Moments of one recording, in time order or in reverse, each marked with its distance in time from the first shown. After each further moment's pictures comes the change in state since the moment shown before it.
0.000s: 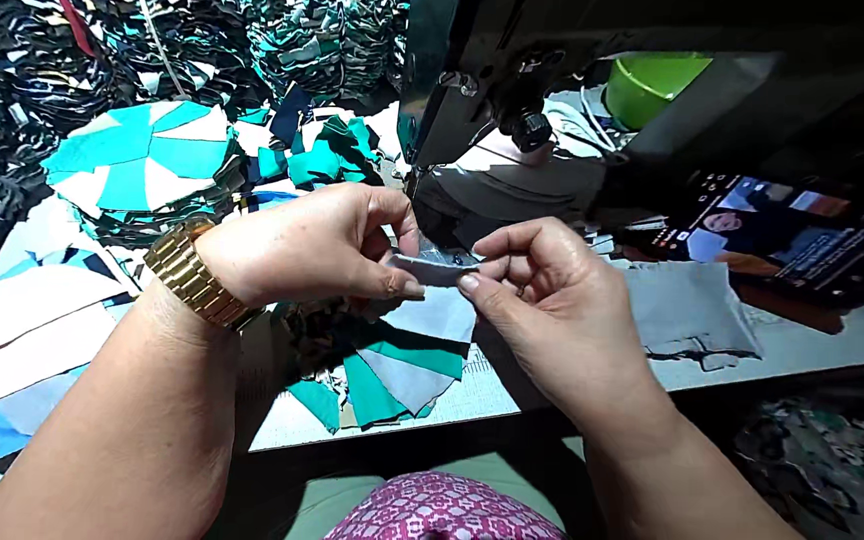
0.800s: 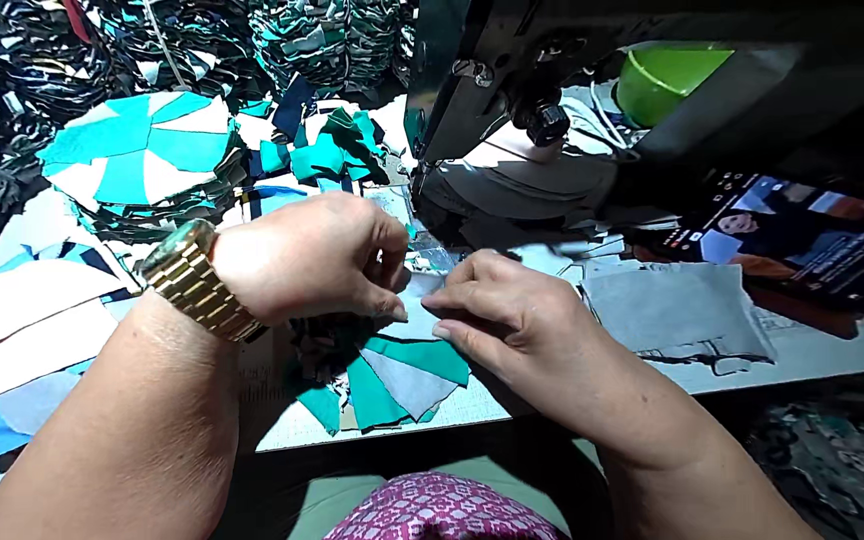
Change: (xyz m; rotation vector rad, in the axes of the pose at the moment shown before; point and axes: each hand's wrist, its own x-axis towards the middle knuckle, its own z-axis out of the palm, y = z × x) left_hand -0.003 0.002 0.002 0.514 0.019 -0.077; right_hand 0.005 0.010 -0.007 -0.346 -0.359 -0.358
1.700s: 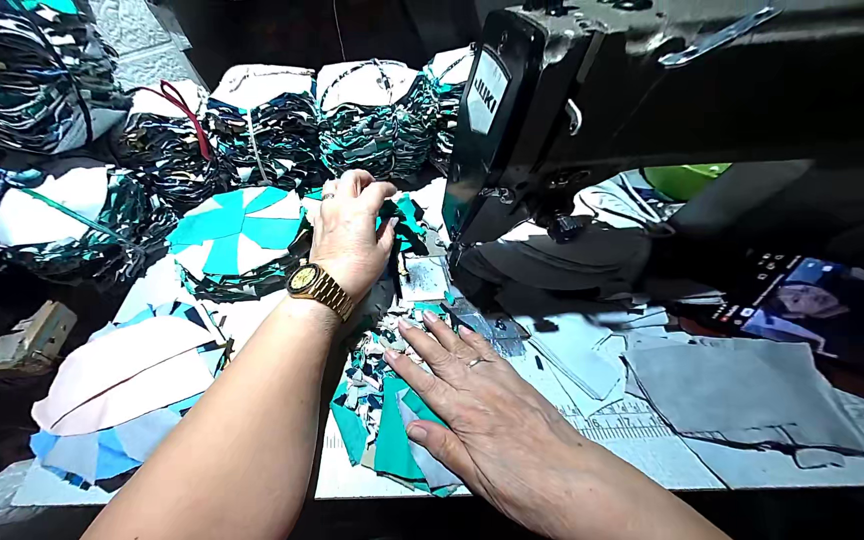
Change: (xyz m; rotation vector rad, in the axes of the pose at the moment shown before) left_hand 0.051 -0.068 -0.002 0.231 0.828 -0.189; right_hand 0.004 -0.008 0.055 -0.257 -0.146 -0.157
